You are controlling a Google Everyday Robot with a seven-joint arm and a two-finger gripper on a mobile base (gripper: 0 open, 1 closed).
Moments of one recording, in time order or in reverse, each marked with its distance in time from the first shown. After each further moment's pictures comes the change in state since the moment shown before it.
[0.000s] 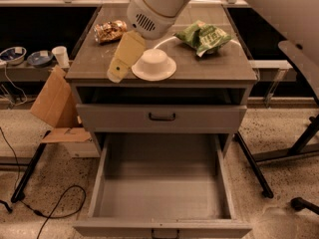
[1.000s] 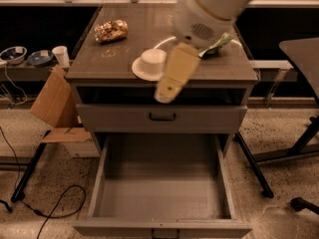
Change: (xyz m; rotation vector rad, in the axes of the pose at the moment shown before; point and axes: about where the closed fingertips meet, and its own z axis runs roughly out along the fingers) arm 0.072 0.027 -0.072 -0.019 0.052 -0.237
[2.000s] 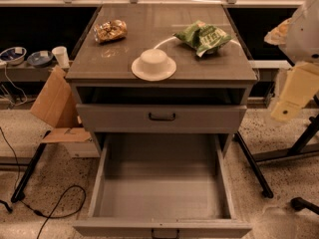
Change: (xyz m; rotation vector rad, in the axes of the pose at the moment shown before) arm 0.164 0.027 -0.084 0.008 0.235 0.114
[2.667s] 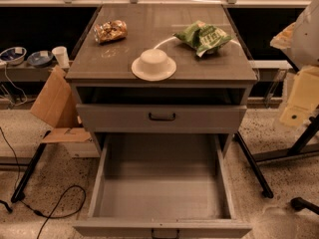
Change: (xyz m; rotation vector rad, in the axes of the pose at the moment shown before) arm 0.014 0.004 -0.001 -0.012 0.059 0.001
